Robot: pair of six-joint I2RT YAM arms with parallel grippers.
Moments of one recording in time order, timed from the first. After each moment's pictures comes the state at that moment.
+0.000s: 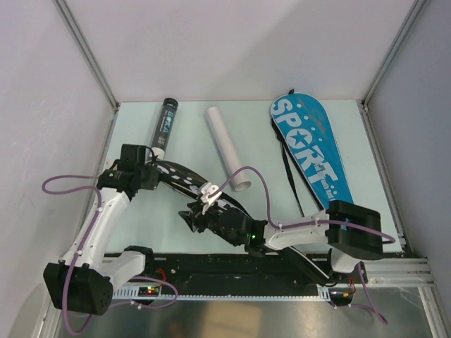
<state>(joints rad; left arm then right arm) -0.13 1.03 0.93 -0.84 -0.18 -1.49 1.40 1.63 0.85 0.74 0.43 0.27</state>
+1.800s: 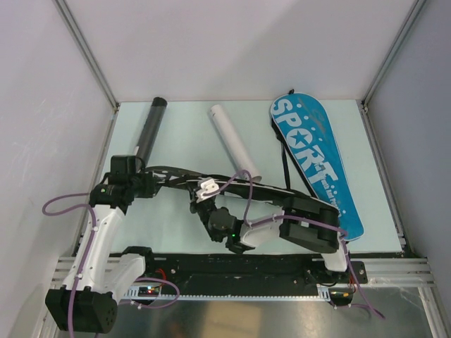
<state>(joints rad) -0.05 0.88 0.84 -0.86 0.00 -1.57 1.35 2.01 1.03 1.22 0.84 0.01</state>
